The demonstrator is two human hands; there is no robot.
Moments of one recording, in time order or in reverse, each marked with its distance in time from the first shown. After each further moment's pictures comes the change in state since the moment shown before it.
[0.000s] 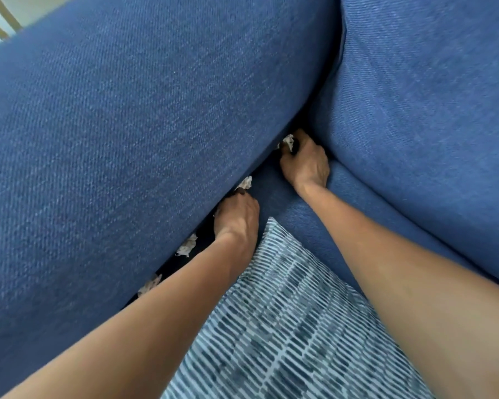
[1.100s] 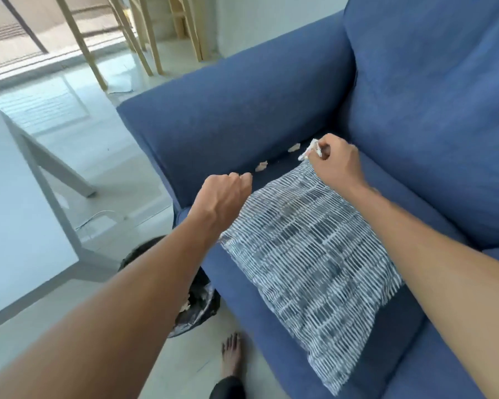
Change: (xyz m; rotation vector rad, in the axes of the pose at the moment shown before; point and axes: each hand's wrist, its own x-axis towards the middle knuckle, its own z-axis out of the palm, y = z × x) left_hand -0.365 0.007 -0.011 -0.317 0.280 -0.435; right_hand -0.293 -0.025 -0.140 0.126 -0.020 -0.452
